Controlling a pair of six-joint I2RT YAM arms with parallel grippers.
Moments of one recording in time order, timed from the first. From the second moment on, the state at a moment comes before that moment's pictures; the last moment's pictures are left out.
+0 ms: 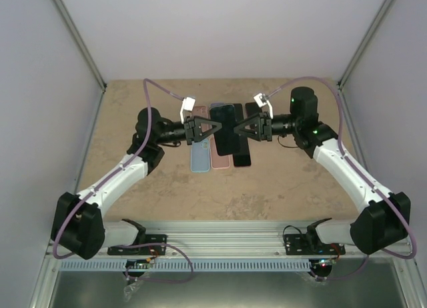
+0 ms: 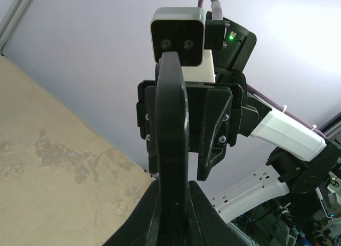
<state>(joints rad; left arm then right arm) -0.44 1.27 0.85 0.58 0.99 -0.83 0.40 1.32 1.14 -0.13 -1.15 0.41</state>
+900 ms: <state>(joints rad) -0.45 1.29 0.90 0.39 0.91 -0.71 0.33 1.36 1.12 -0.14 -1.17 0.46</state>
